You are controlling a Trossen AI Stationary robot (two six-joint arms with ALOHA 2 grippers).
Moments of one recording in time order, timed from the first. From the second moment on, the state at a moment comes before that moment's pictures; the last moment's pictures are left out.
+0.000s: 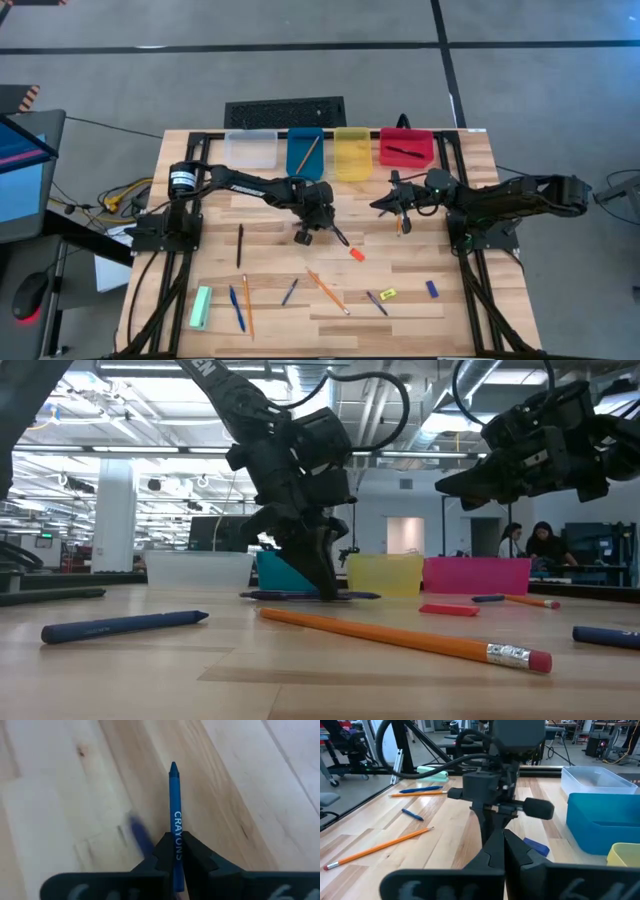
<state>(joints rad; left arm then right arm) 0.13 1.99 1.23 -0.30 0.21 0.49 -0.36 1.13 0.12 0.89 -0.47 -0.06</state>
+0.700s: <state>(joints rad) 0.21 1.87 1.23 -0.24 0.22 0.42 -0.36 1.13 0.12 0.89 -0.47 -0.06</state>
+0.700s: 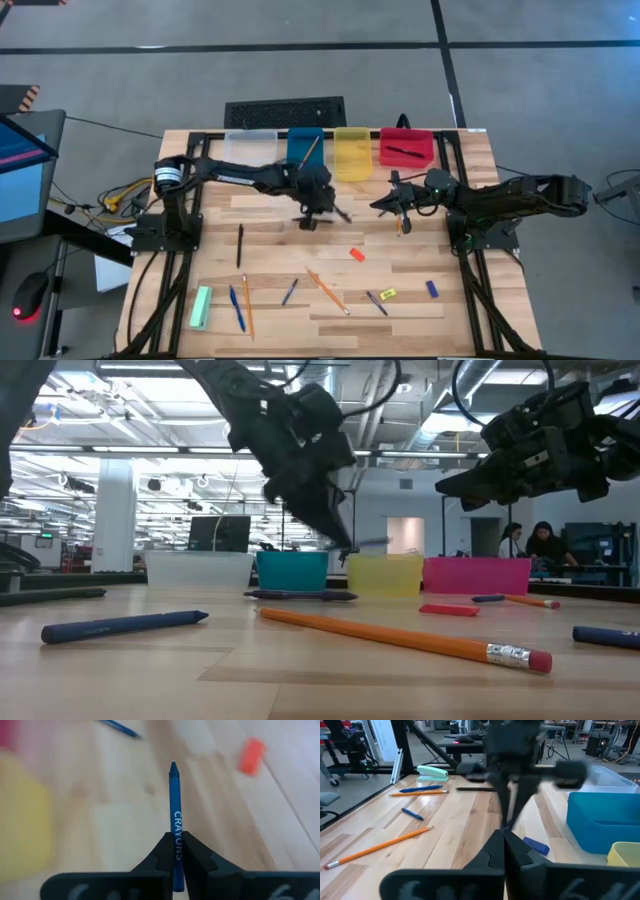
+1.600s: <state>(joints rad) 0.51 2.36 2.02 -0.63 0.28 0.40 -0.36 1.13 0.12 0.89 -0.47 -0.06</state>
